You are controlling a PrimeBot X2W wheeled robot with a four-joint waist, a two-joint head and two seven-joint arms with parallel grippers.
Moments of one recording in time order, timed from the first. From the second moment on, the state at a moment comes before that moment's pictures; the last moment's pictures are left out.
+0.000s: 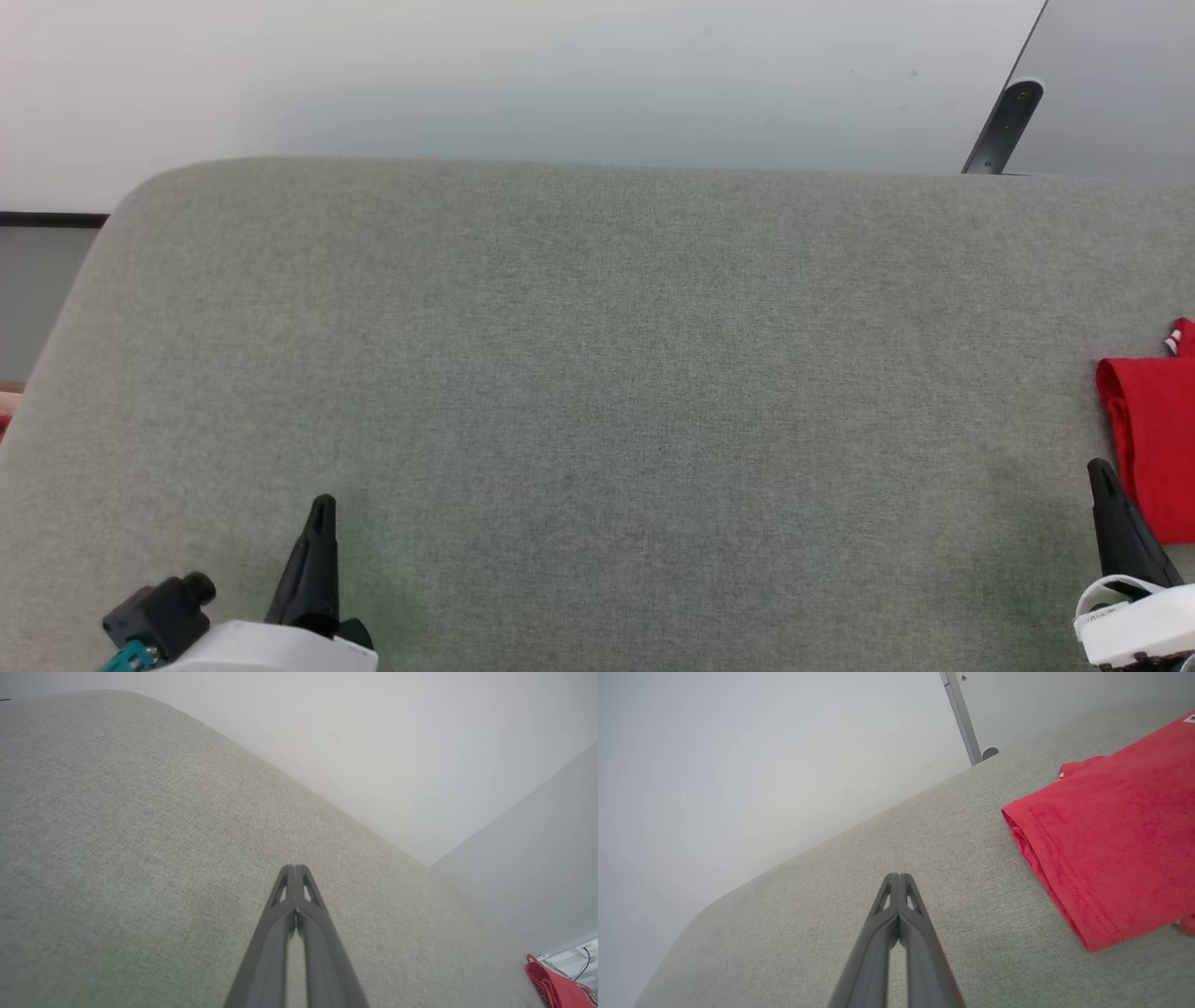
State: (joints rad) left arm 0.01 0.15 -0.01 0.14 -0.71 -0.09 -0.16; right arm 0.00 -0.18 -0.13 0.07 0.72 0.13 0.01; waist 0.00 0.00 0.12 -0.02
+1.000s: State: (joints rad) left arm -0.04 0.12 0.03 0.18 -1.08 -0.10 -0.06; right arm -0.04 -0.12 -0.12 0.14 1.07 0.13 0.05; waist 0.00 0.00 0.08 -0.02
